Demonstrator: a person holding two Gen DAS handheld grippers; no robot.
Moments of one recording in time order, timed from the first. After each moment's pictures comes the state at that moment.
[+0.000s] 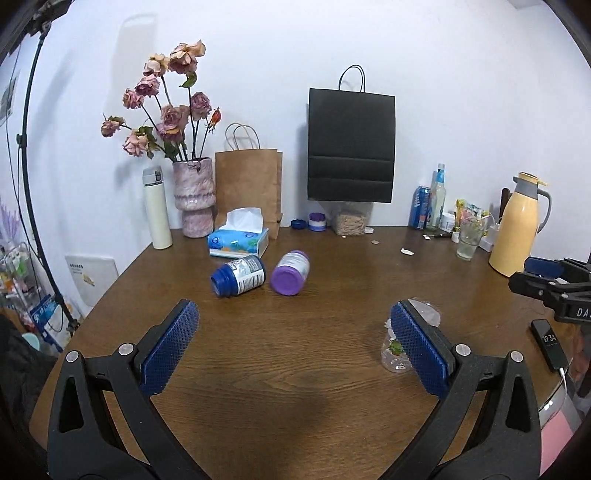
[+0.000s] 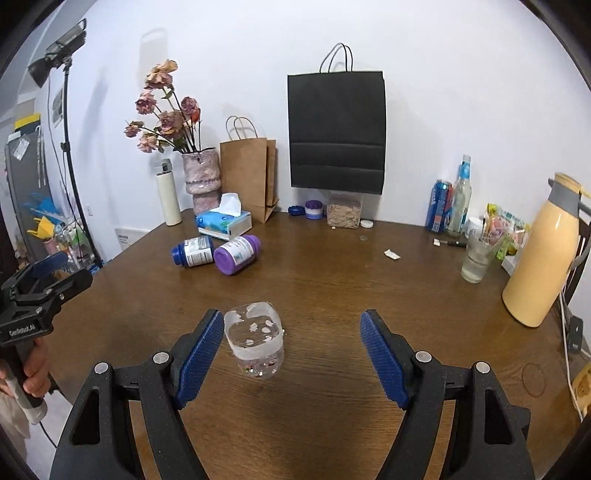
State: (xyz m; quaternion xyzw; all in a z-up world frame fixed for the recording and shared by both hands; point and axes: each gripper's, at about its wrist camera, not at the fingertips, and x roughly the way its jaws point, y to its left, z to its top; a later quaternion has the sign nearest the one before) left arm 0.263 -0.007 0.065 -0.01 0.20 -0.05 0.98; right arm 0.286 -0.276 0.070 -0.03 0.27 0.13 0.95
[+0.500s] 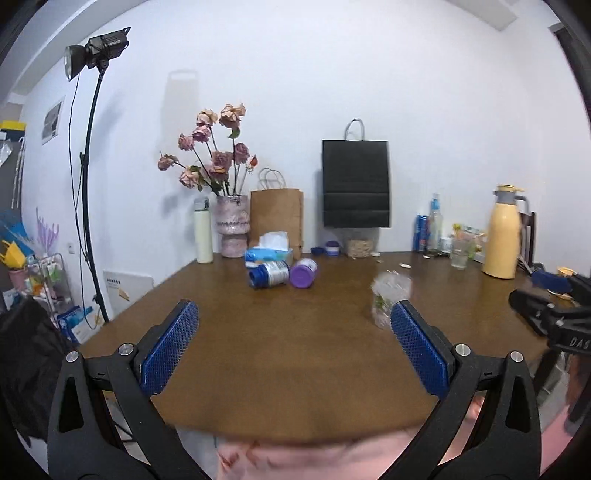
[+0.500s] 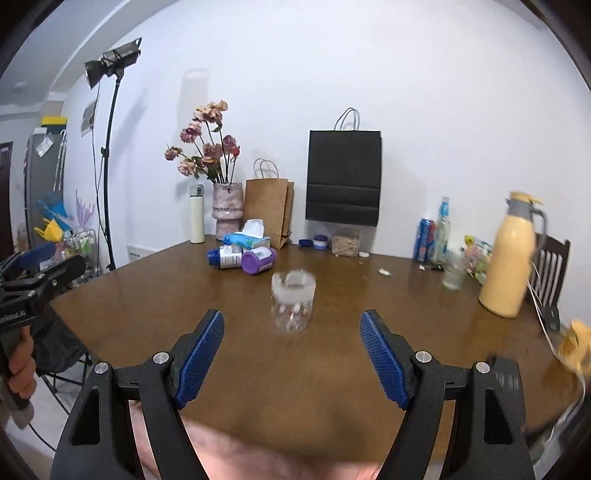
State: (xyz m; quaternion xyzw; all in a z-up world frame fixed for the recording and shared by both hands) left arm 0.066 -0.007 0.014 0.00 0.08 -0.01 1.00; right arm 0.094 -0.259 0.014 -0.04 0.14 0.12 0.98
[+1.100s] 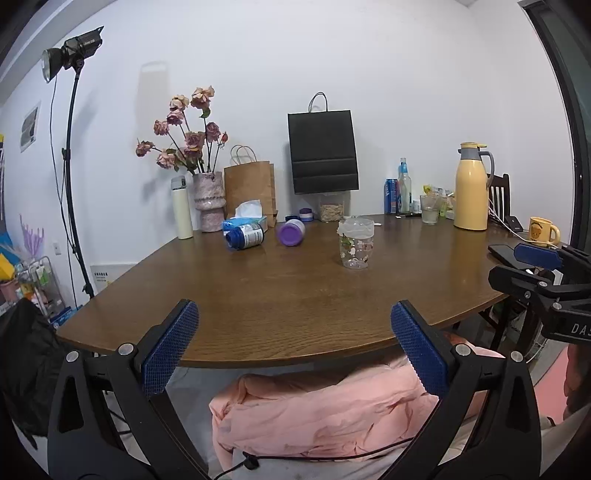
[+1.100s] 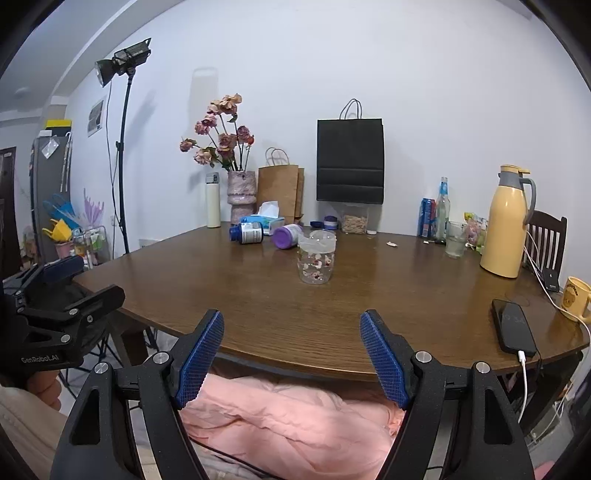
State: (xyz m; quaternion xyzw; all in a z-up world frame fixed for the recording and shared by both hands) left arm 0.026 -0.025 -0.032 0.04 0.12 -0.05 0.99; right arm 0.032 -0.246 -0.027 -0.03 0.15 0.13 0.98
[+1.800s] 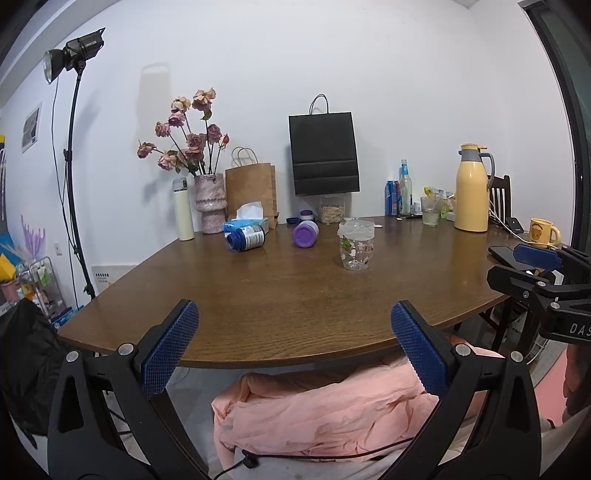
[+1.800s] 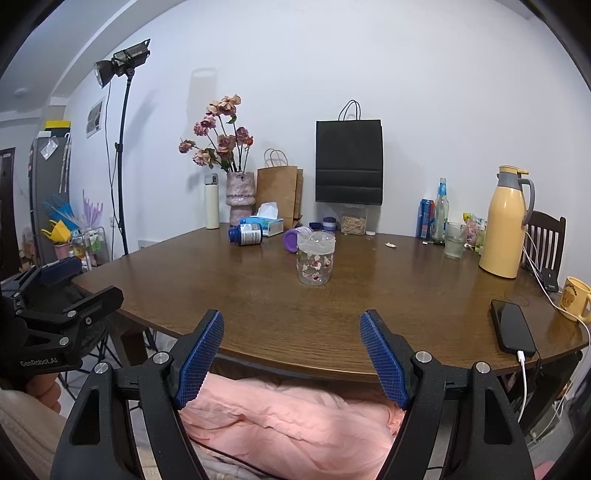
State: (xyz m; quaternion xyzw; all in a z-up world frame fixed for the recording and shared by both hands) left arm 0.025 -0.026 -0.031 0.04 0.12 -0.05 0.99; right arm 0.028 -0.245 -0.024 -0.03 0.15 0.13 0.98
